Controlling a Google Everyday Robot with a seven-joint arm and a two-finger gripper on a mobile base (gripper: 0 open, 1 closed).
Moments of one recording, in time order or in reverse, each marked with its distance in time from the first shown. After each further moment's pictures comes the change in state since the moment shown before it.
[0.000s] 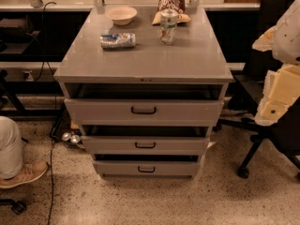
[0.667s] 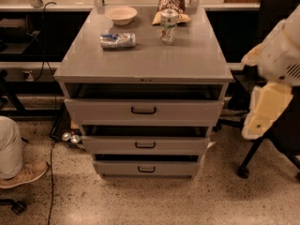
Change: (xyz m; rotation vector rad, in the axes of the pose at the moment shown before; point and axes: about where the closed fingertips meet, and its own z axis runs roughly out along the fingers) arm -0.006 0.015 0.030 -0.029 -0.019 -0.004
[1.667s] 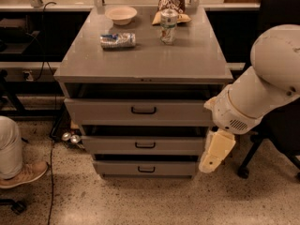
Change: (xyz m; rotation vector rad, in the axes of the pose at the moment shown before) arm -0.027 0.048 0.131 -0.130 -0.113 0.030
